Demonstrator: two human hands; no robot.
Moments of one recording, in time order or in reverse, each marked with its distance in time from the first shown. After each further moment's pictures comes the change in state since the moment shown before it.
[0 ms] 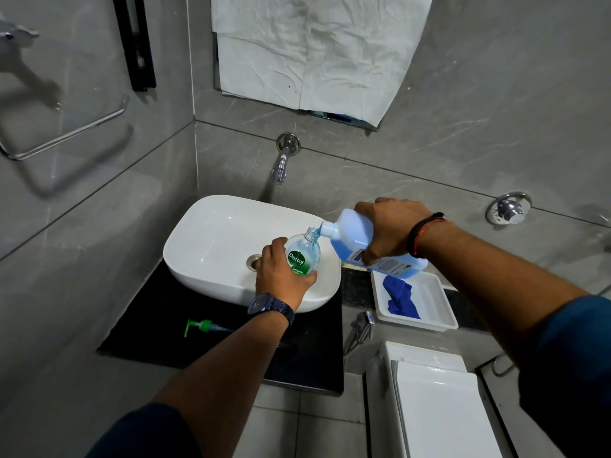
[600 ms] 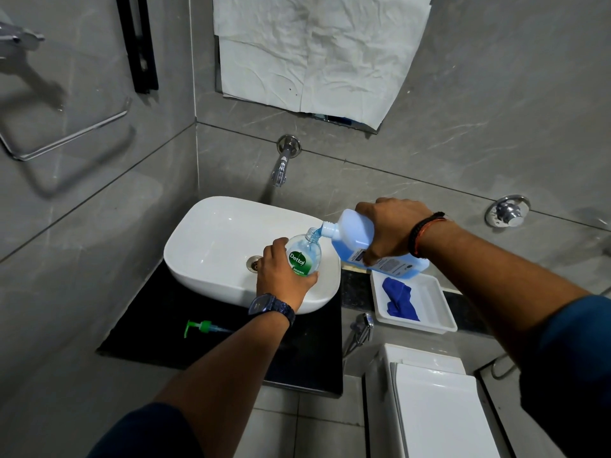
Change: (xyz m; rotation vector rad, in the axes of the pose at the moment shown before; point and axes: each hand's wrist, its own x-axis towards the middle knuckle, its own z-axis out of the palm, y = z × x) left_hand -0.001 0.004 -0.002 0.007 -0.003 -0.001; right_hand -0.001 0.000 -0.005 -0.013 -0.001 -0.009
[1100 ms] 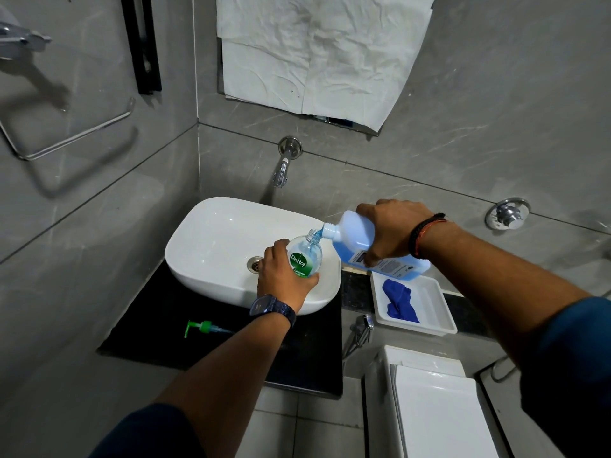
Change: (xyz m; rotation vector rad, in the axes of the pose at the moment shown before) left_hand -0.001 0.001 0.000 -0.005 -0.001 -0.003; right_hand -0.004 -0.004 -0.006 -0.016 -0.021 0.010
